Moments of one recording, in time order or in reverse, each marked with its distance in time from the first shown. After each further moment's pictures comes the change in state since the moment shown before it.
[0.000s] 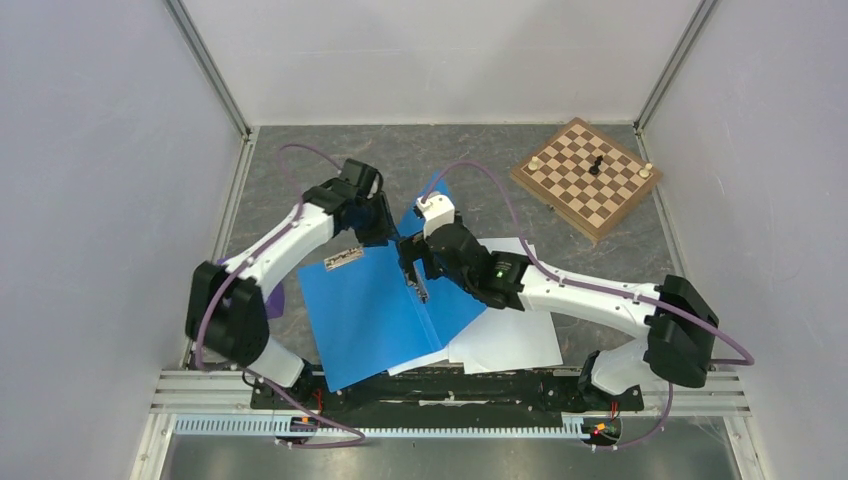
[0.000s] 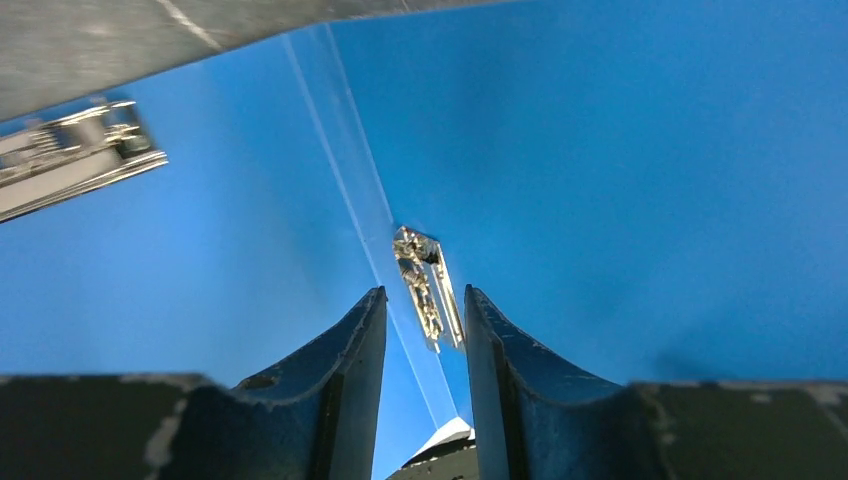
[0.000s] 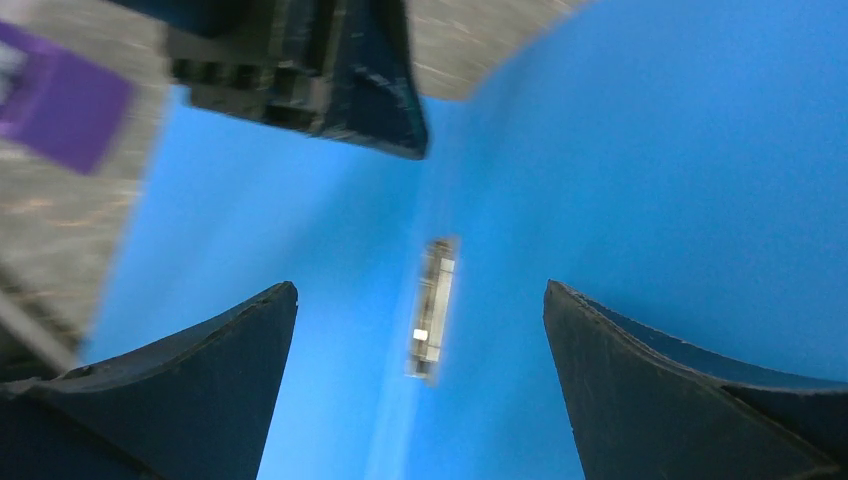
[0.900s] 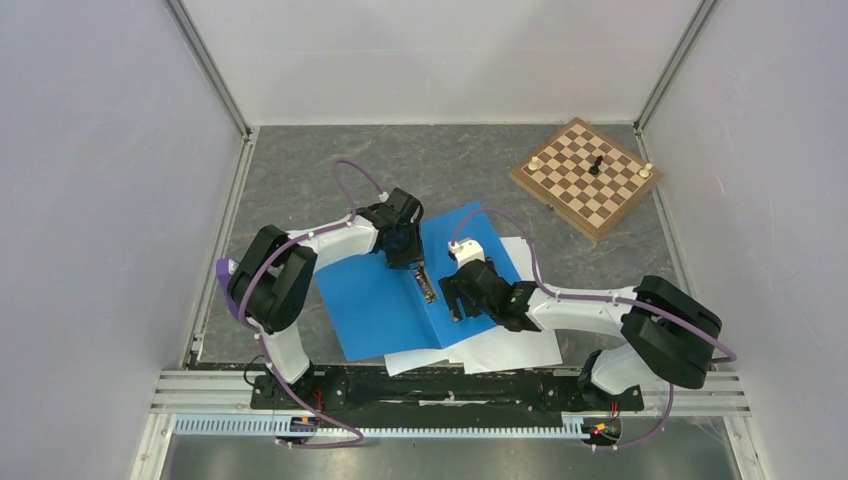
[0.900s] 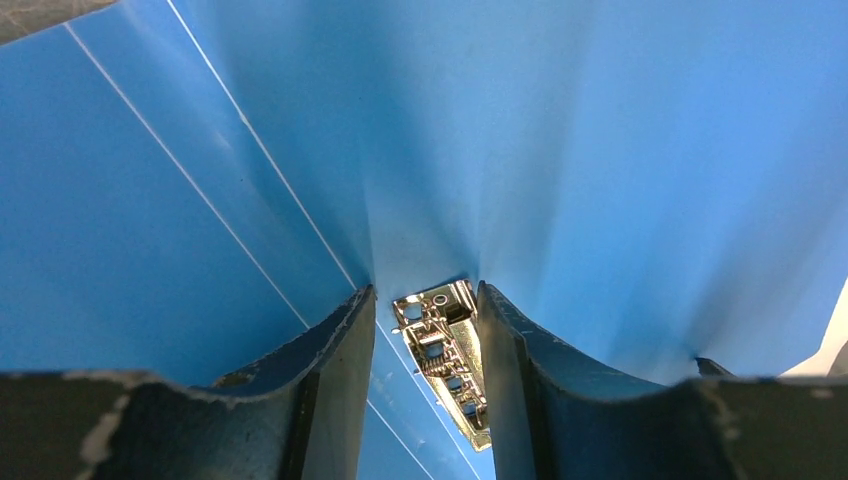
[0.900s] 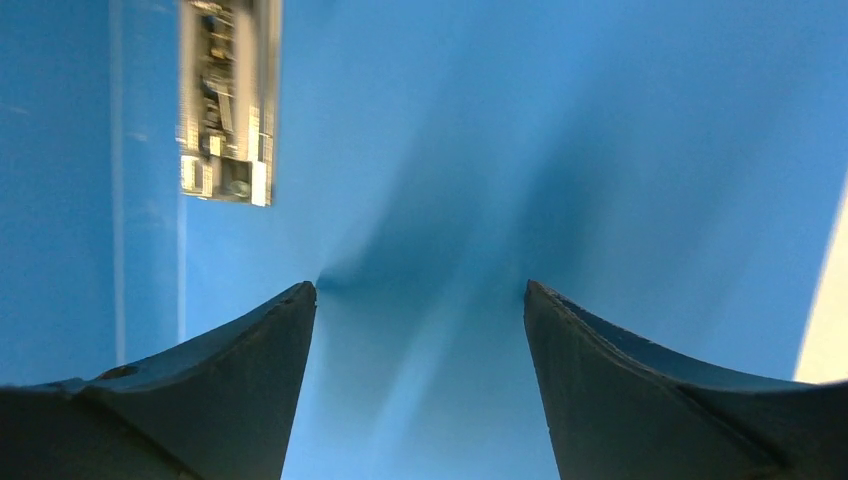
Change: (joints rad) left arm -0.172 0.306 -0.072 0.254 -0.092 -0.007; right arm -0.084 -0.005 -0.436 0.026 0.000 0.062
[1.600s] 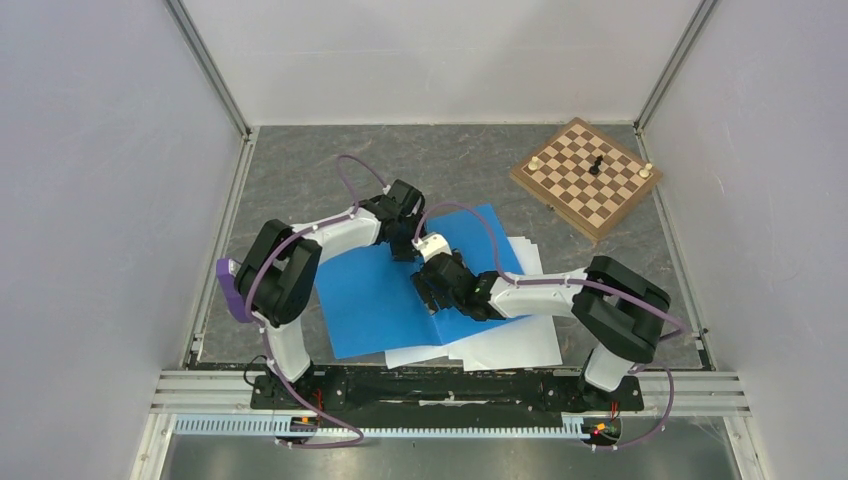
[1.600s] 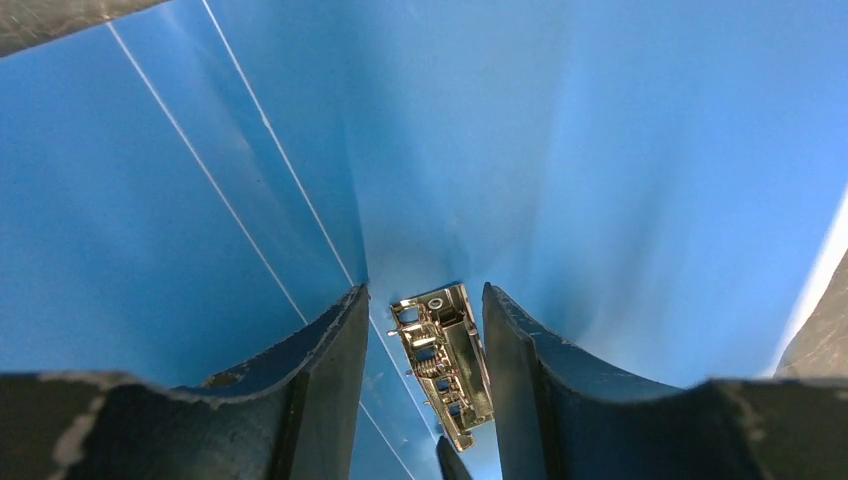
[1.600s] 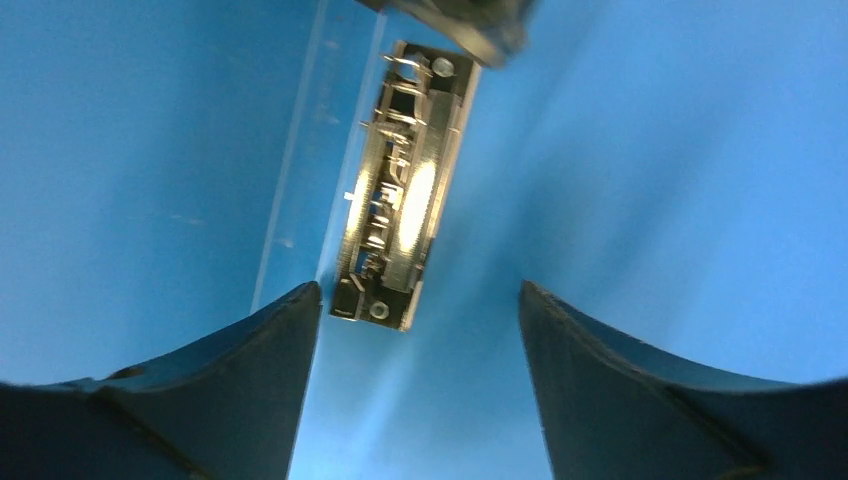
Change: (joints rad) left arm 0.015 0.045 0.067 0.013 0.063 0.002; right arm 0.047 0.249 0.237 0.052 0.000 -0.109
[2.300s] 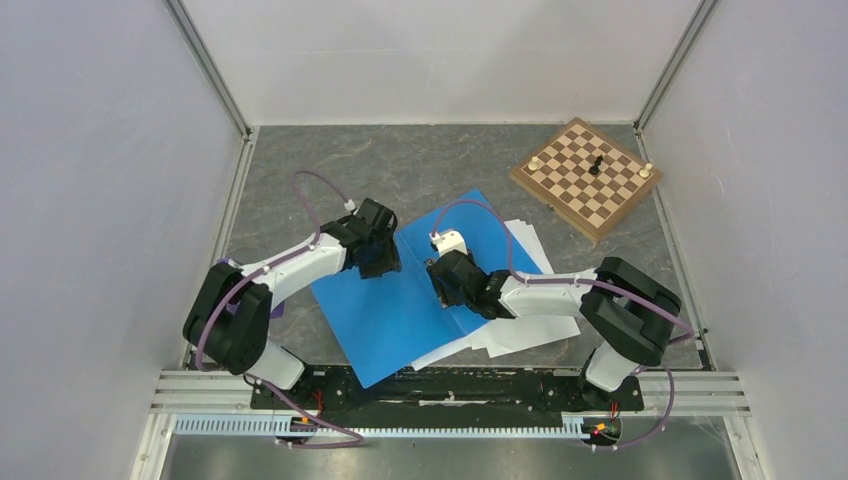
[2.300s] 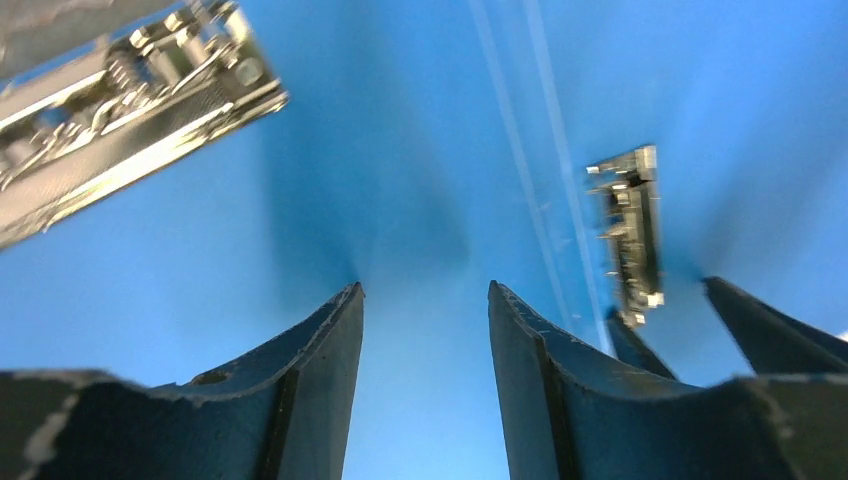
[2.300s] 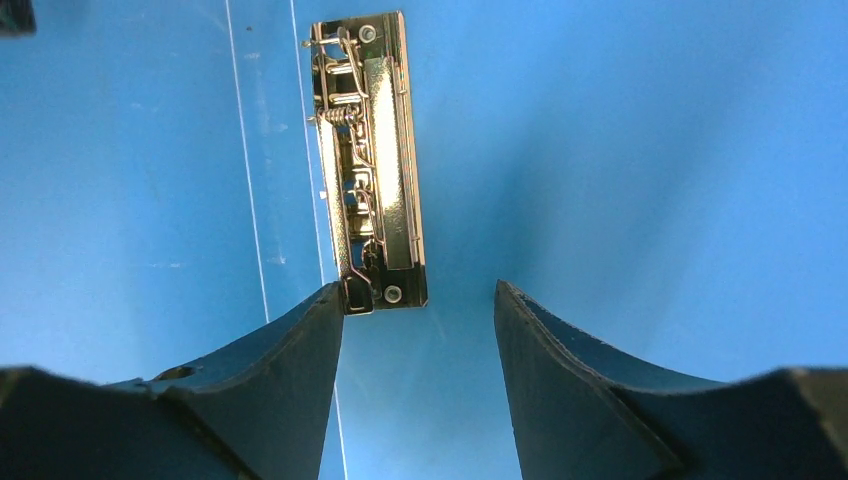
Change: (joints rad) left arm 0.026 -0.335 -0.234 -0.087 -0.148 -0.052; right arm -0.050 -0.038 -0.067 -0.008 0.043 0.073
